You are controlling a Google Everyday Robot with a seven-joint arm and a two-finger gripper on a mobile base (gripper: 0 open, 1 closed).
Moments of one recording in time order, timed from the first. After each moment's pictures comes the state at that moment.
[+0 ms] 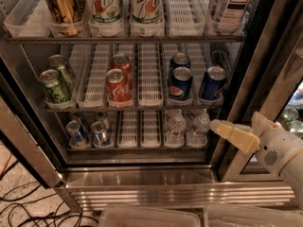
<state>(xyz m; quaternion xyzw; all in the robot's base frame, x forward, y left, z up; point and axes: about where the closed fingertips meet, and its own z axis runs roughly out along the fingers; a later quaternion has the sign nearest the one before) 0.479 -0.242 0.850 -0.05 0.75 0.20 0.63</state>
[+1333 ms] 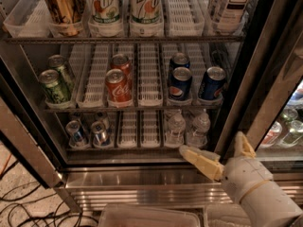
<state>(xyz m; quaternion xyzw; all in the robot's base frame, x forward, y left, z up) 0.445 -0.176 0.811 -0.07 0.74 0.15 0.65</state>
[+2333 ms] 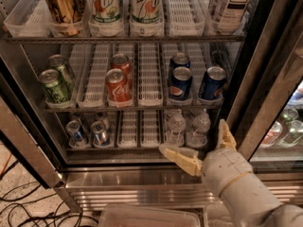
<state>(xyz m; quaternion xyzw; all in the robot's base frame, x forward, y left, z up) 0.448 -0.119 0.836 -0.16 0.72 0.12 0.67</state>
